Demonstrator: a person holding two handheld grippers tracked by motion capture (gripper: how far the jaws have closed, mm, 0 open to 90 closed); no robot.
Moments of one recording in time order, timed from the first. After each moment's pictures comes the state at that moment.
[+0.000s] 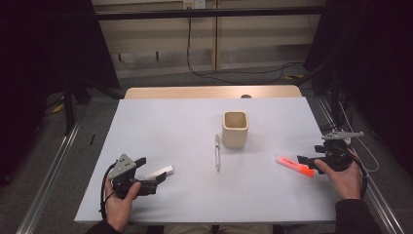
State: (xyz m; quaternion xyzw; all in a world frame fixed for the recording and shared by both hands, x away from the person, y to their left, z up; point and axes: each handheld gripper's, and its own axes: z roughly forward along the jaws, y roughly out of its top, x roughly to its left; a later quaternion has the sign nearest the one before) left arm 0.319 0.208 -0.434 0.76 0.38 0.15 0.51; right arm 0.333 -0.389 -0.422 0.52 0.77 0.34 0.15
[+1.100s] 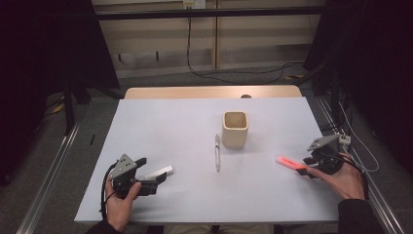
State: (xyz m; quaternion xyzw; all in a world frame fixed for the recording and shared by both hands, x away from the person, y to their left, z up) left arm 0.319 0.207 -0.435 0.76 0.38 0.15 0.50; right arm 0.338 -0.375 -0.435 0.40 0.88 0.22 0.10
